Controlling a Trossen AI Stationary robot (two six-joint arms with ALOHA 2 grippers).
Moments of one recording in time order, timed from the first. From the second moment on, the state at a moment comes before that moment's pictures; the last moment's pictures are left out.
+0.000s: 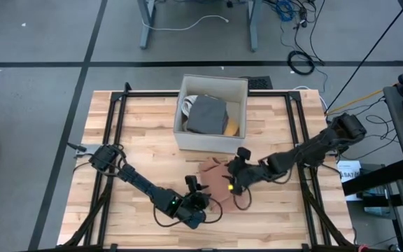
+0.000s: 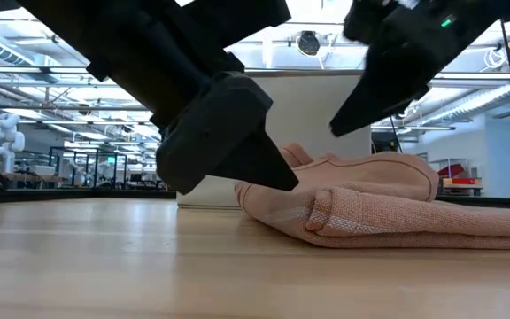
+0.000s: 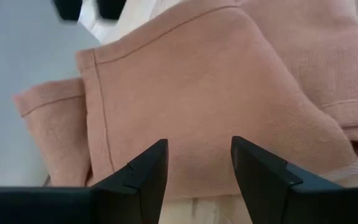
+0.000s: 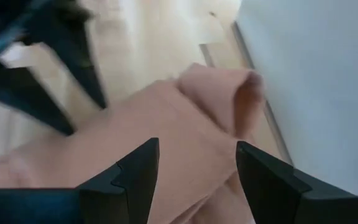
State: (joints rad) left arm -0.53 2.09 1.28 -0.12 -0.82 -0.28; right arm 0.39 1.49 0.80 -0.12 0.48 0.45
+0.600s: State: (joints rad) left arm -0.54 2.09 1.28 -0.12 -0.80 -0.29; right arm 0.18 1.61 0.81 0.00 0.27 0.36
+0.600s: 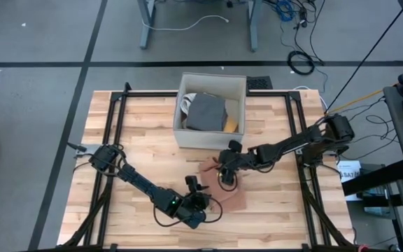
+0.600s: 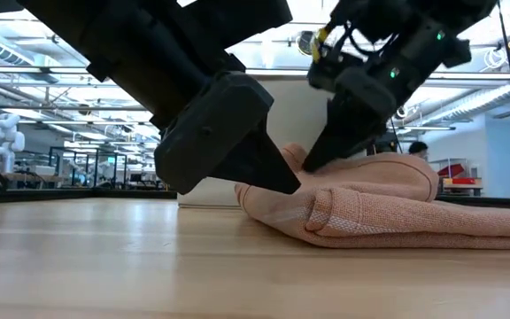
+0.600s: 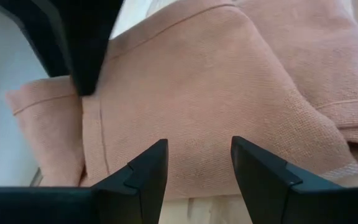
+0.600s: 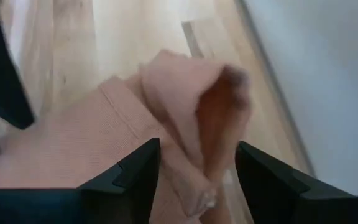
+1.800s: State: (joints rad) left arm -0.45 2.09 1.28 0.02 -0.65 -0.22; right arm 0.20 1.58 0.80 -0.45 0.26 0.56
